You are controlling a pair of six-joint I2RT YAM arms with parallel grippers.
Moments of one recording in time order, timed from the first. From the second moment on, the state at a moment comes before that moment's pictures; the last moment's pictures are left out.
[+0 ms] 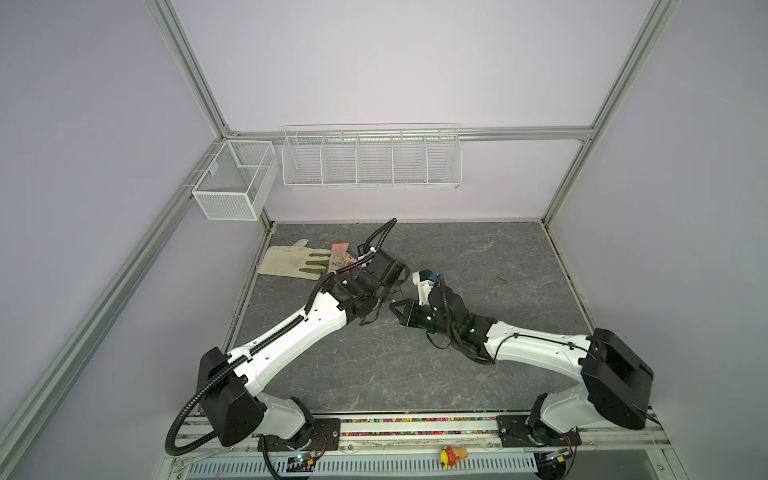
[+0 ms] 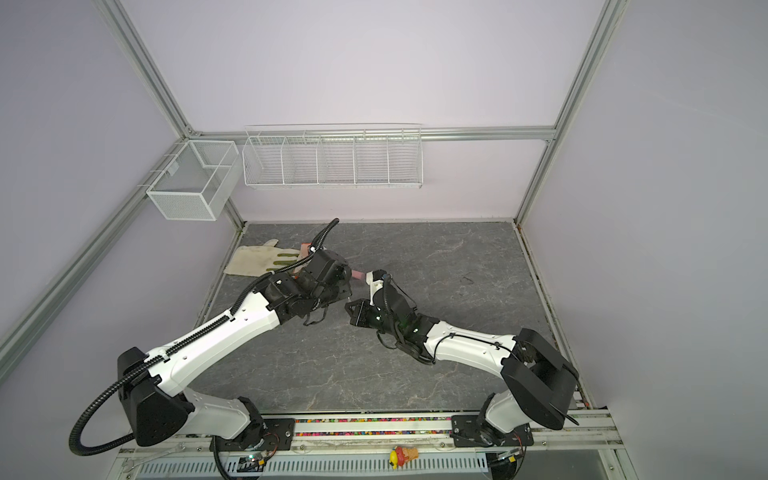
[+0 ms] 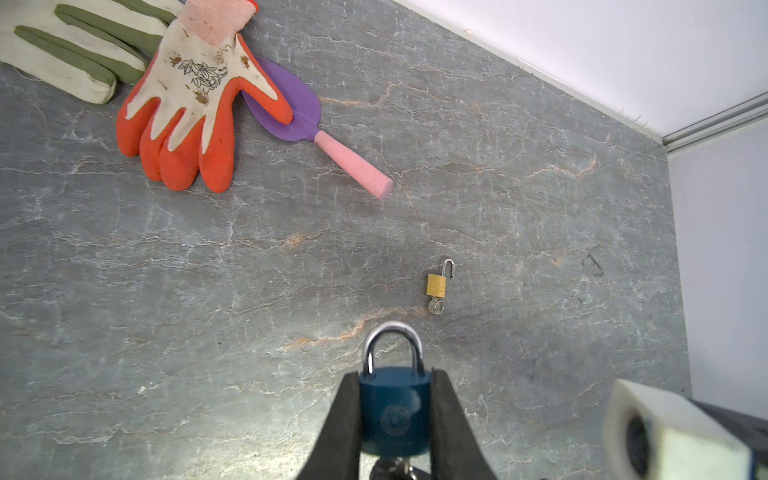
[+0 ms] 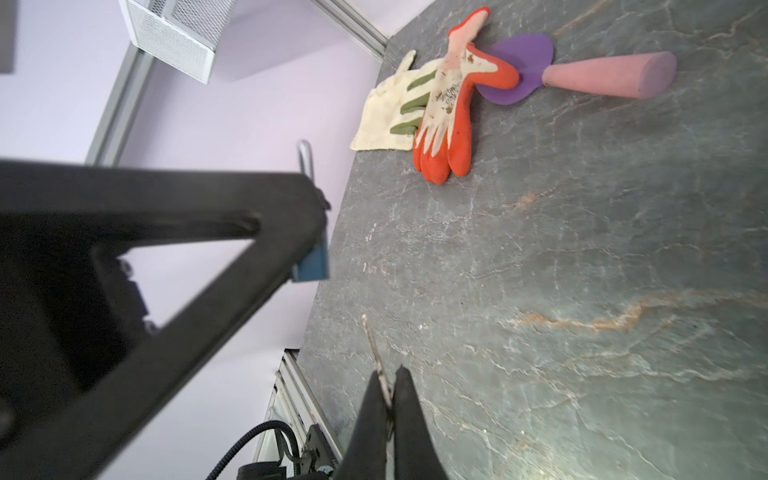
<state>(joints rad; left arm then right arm) -0.84 1.41 1.32 -0.78 -0.35 -0.93 0.95 1.49 0.84 0.29 -0.08 0.99</state>
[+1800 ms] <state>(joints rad) -0.84 1.43 1.33 -0.78 -0.39 -0.89 0.93 1.55 0.91 0.30 -0.12 1.01</state>
